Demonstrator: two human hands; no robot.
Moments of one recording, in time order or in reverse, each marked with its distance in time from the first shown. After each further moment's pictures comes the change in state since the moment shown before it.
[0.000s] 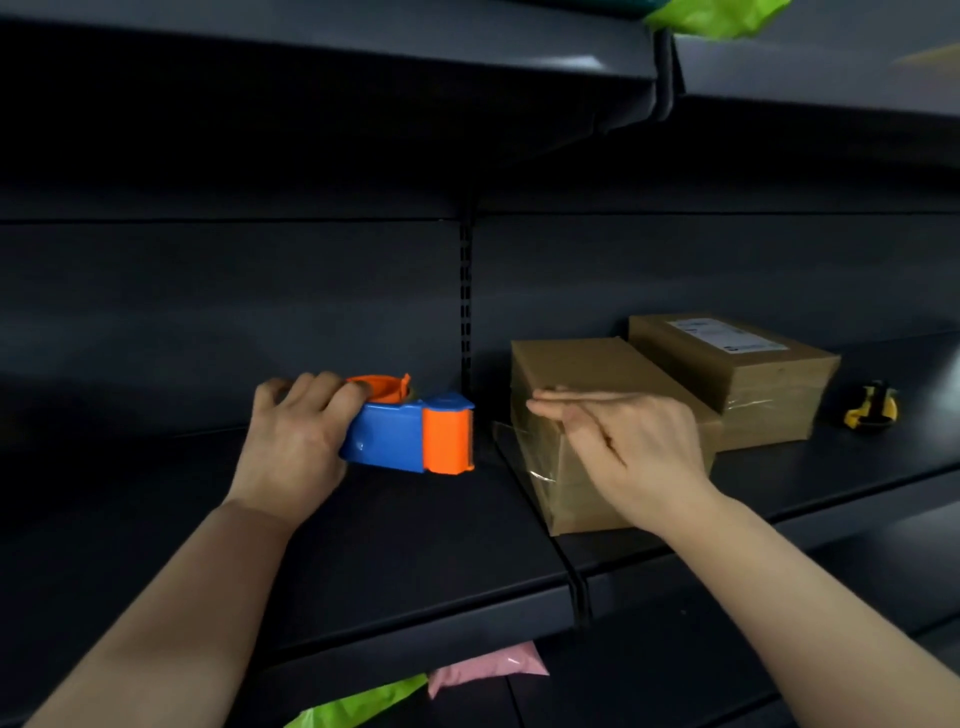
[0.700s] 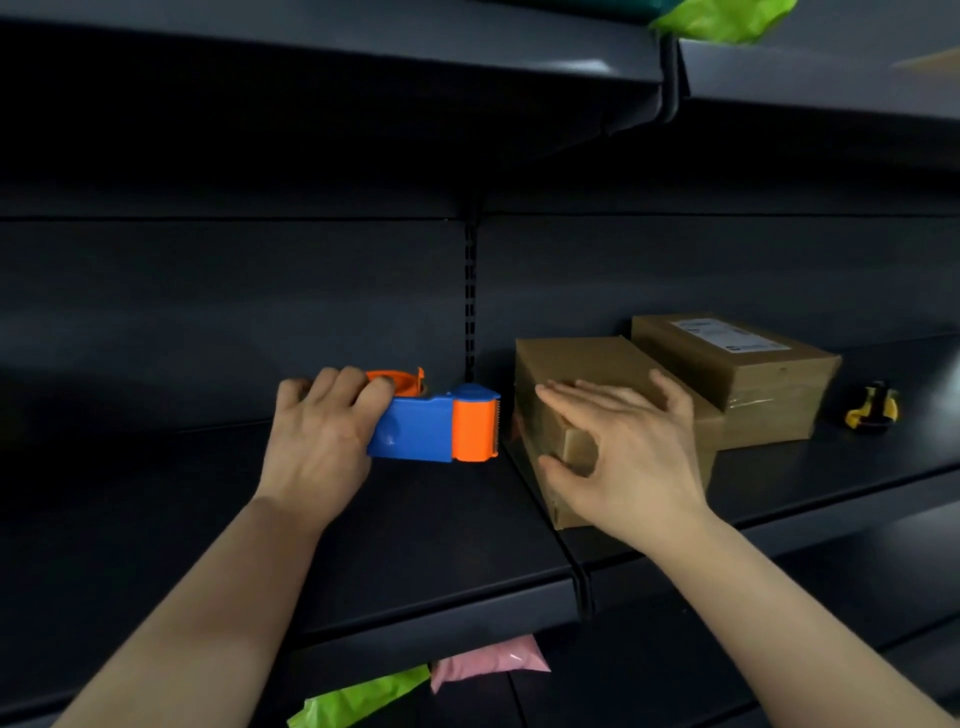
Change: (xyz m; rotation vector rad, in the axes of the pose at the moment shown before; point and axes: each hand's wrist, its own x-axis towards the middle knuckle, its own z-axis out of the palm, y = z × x) left_hand 0.005 0.021 -0.008 0.091 -0.038 -0.047; right_hand -0.012 -0.013 0.008 -0.250 -0.019 0.050
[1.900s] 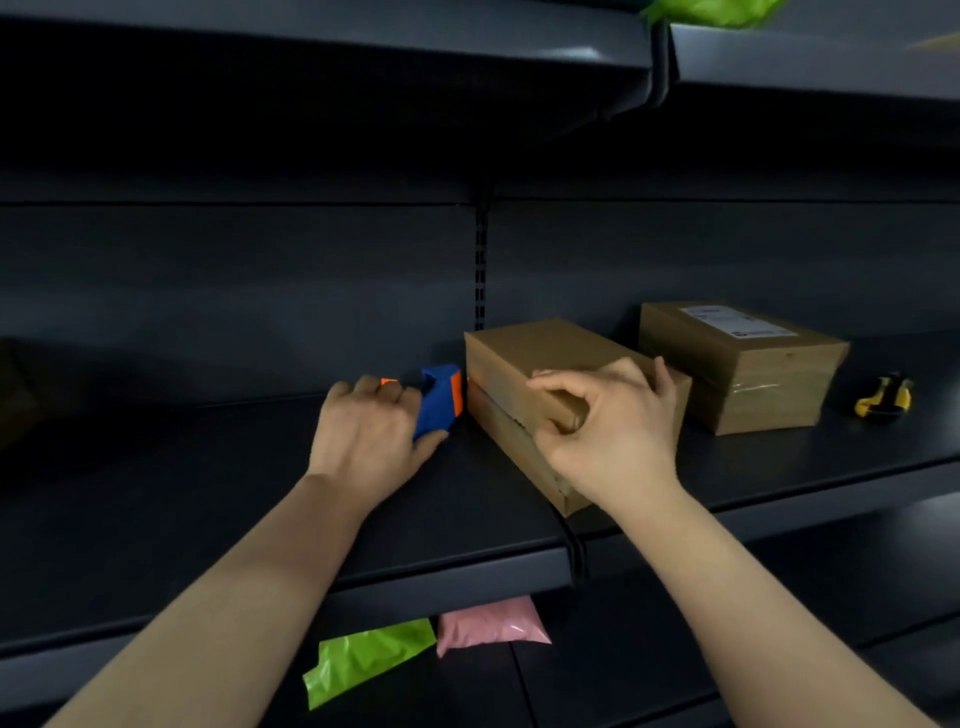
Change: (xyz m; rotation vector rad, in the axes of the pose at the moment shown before) left_hand -0.001 0.030 0.002 0.154 -0.254 -0.009; right_hand 0.010 -0.023 -0.013 0.146 -0.092 0.216
